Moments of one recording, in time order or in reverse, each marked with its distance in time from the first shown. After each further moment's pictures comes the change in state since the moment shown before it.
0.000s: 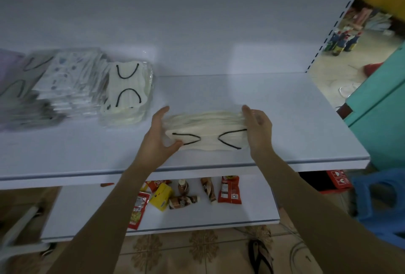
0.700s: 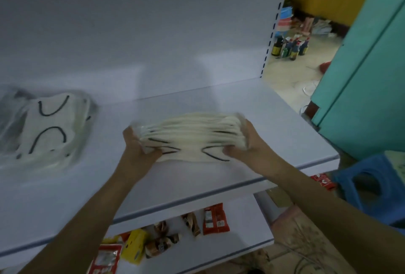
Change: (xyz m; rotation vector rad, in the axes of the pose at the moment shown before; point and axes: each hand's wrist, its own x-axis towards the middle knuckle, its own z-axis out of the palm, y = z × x) left_hand 0.068 0.017 0.085 -0.121 -0.021 -0.108; right_hand 0.040 0.006 -0.101 -0.186 -0.560 -0.267
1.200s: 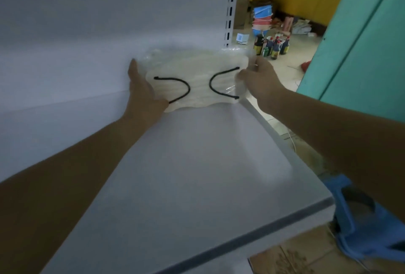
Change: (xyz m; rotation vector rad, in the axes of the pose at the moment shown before) left_hand 0.170 0.038 0.188 -0.022 0.006 0.191; right_hand 0.140 0.070 -0.184 -0.063 0.590 0.194
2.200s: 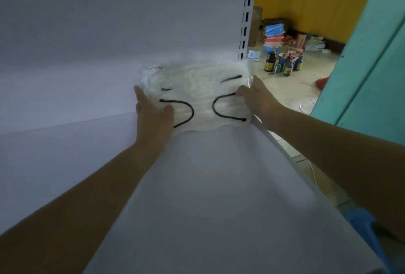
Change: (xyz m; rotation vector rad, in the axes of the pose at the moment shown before) left_hand 0.019 0.000 0.020 0.130 0.228 -0.150; right_hand 0.044 0.009 0.026 0.015 -0.191 0.052
